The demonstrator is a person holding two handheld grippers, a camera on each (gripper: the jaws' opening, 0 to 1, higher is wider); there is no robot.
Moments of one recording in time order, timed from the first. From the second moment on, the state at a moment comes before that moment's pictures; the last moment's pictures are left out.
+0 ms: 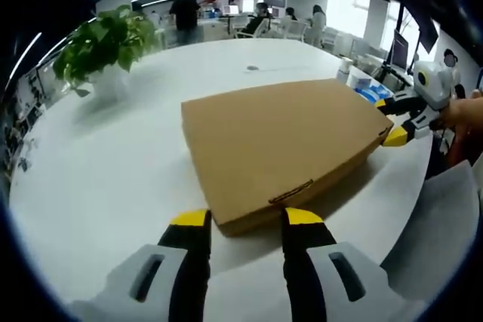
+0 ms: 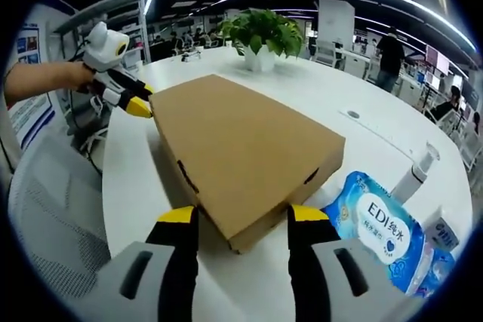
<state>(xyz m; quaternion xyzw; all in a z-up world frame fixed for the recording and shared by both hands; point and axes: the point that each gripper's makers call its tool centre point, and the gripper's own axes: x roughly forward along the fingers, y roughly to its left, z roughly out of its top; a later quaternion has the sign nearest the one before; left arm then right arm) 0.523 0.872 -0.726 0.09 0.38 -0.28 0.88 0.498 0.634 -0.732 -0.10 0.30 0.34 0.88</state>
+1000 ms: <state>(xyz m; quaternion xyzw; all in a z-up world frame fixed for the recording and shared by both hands) 0.594 0.852 -0.726 0.10 0.38 -0.29 0.87 0.568 0.612 -0.733 -0.11 0.31 0.34 0.88</state>
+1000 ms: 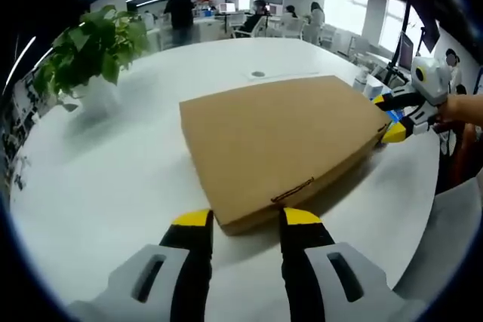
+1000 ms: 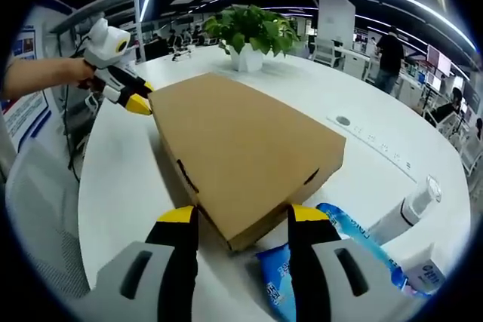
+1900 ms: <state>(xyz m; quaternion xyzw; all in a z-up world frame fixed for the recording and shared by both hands) 0.582 0.862 -0.713 0.10 0.35 -0.29 0.88 0.563 0.600 -0.717 -0.09 0.30 0.31 0.90</state>
